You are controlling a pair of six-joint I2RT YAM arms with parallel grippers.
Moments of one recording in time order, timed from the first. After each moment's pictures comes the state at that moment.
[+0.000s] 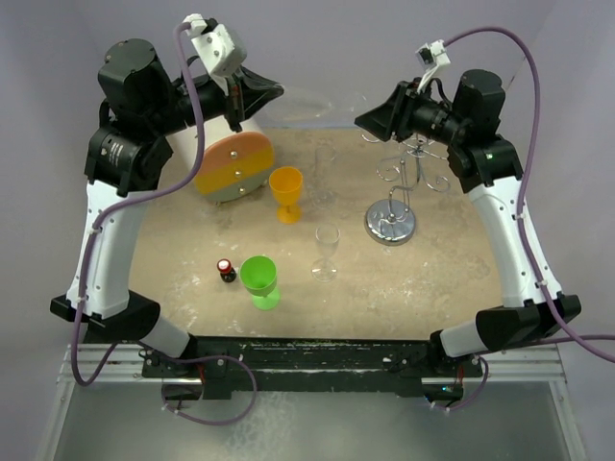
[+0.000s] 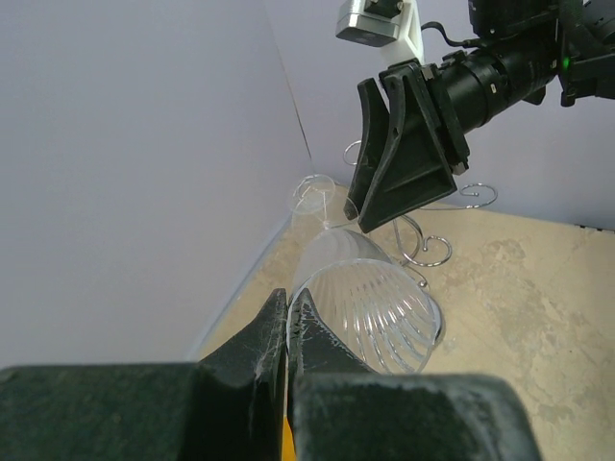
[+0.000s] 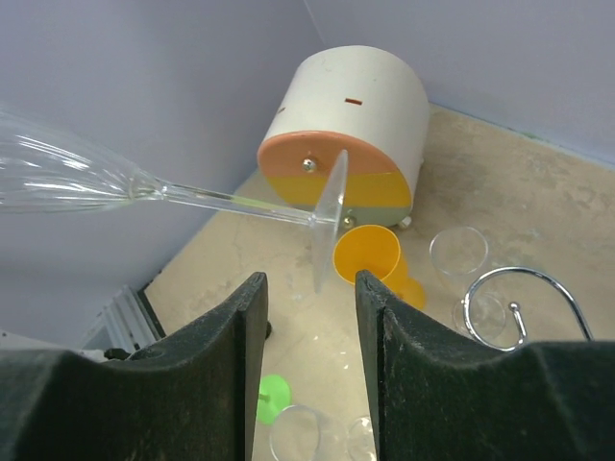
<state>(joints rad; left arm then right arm) -0.42 1.54 2.27 -0.64 0.65 0.18 0.23 1.45 1.78 -0.46 -0.63 0.34</state>
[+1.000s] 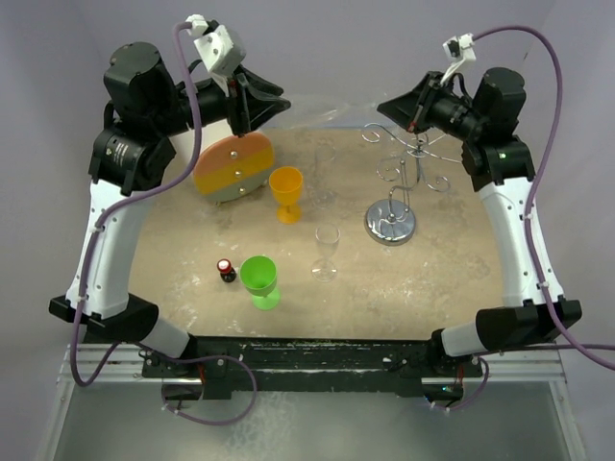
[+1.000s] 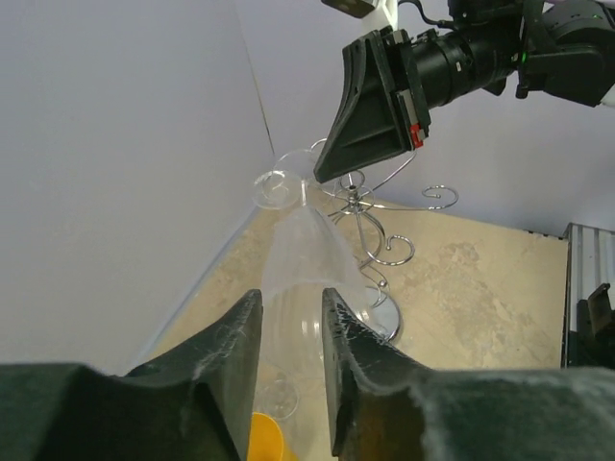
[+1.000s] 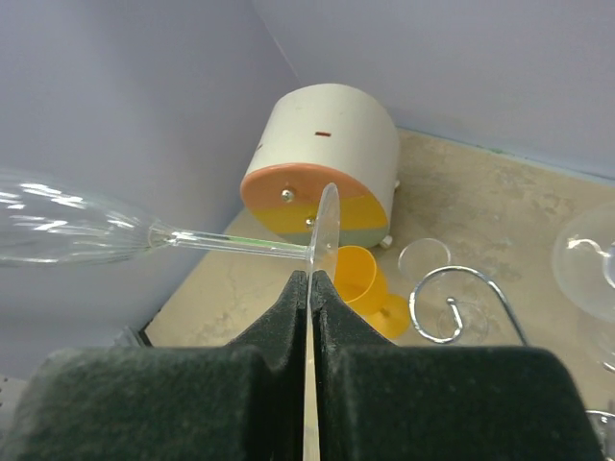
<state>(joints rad) -0.41 1.53 2.22 -0.61 0.71 0.09 0.14 1.44 1.76 -0.39 -0.66 0.44</state>
